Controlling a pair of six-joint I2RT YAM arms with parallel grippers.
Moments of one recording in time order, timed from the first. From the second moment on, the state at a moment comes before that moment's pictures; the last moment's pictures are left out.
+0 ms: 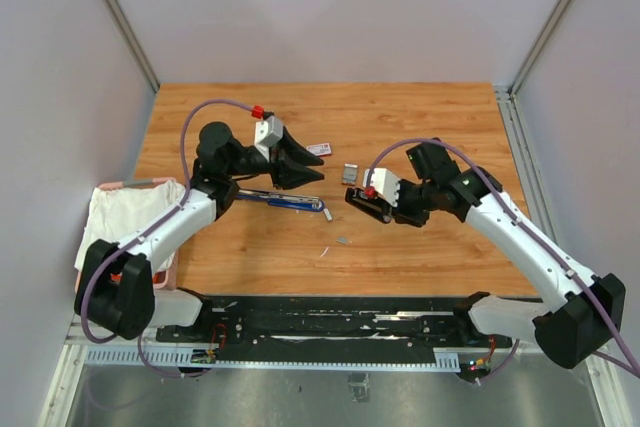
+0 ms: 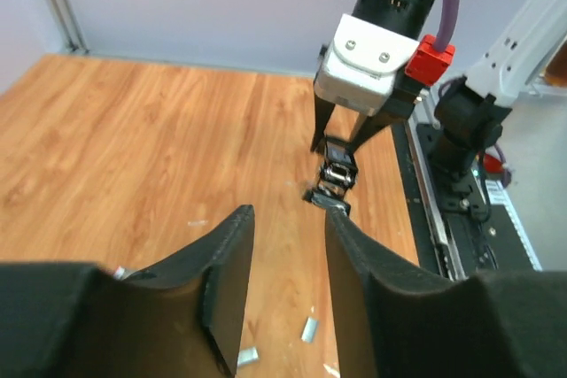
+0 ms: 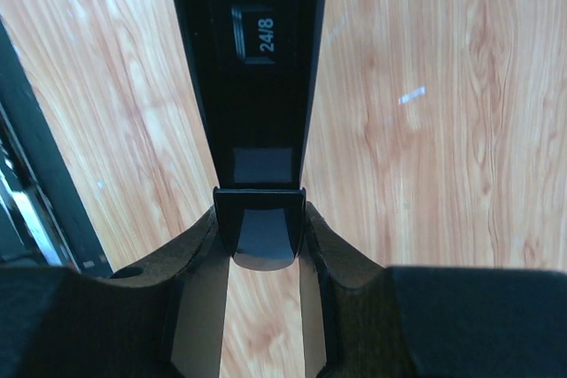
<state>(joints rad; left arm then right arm) -0.38 1.31 0.84 0.66 1.11 -0.20 0.54 1.18 1.08 -0.91 -0.33 -0.80</state>
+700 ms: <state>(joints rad) -0.45 1.26 0.89 -0.15 0.81 0.61 0.53 1.38 1.05 -1.09 0.10 -0.89</state>
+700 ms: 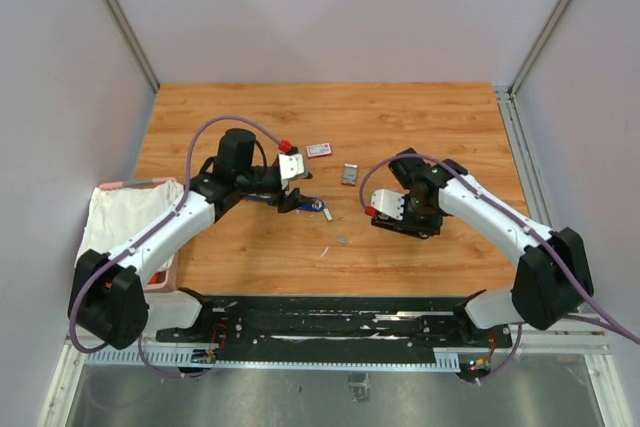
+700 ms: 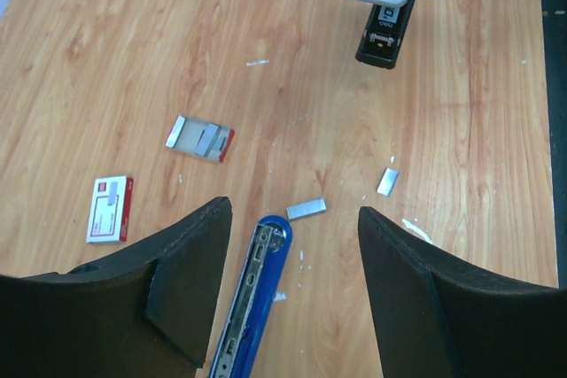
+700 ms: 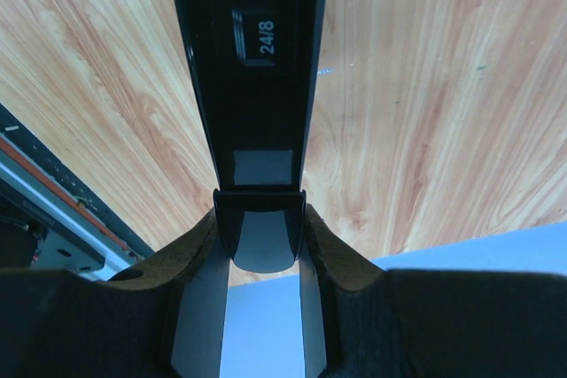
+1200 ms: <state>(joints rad) -0.47 1.22 0.86 -0.26 0.75 0.77 0.53 1.60 1.07 -1.11 0.18 -0.84</state>
